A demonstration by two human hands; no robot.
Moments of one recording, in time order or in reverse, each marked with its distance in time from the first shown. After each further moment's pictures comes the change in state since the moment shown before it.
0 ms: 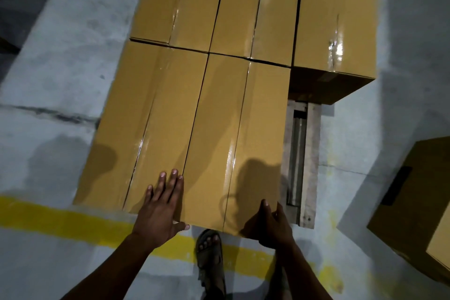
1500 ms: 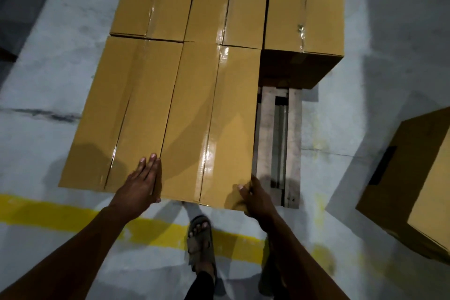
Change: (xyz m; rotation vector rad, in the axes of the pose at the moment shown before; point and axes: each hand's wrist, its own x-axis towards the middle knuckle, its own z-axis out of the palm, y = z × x) left_hand -0.003 0.005 0.002 -0.110 -0.038 -0.029; right_hand -0.025 -0.012 -0.035 -0.095 -0.141 -0.228
